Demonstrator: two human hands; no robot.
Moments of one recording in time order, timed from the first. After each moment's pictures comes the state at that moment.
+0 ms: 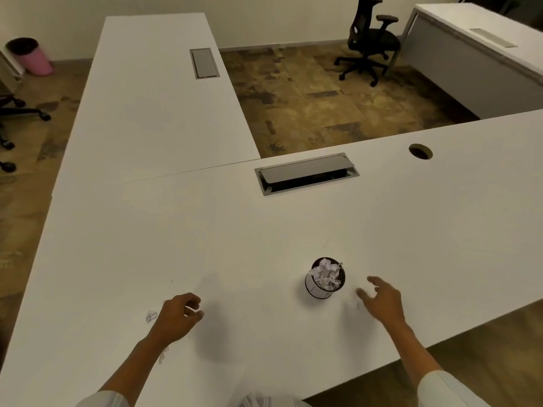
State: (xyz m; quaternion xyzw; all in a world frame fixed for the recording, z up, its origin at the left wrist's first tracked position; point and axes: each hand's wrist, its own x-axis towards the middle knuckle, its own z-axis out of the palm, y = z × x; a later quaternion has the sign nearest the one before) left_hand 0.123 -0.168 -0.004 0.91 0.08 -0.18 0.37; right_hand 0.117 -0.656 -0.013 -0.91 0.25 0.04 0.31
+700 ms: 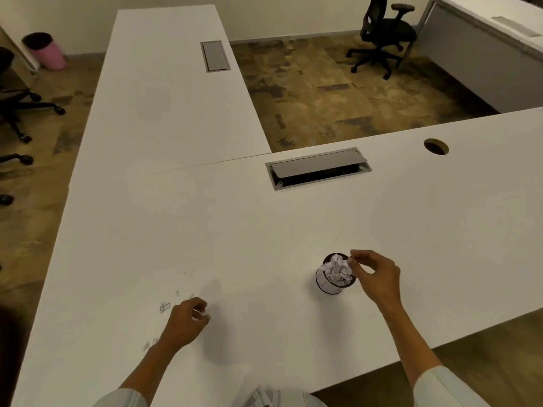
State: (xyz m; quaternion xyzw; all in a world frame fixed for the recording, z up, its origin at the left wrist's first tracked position) left_hand 0.096 -0.161 -0.016 0.90 0.12 -0.19 0.37; right_hand 0.140 -0.587 0.062 -0.85 0.17 -0.08 0.50
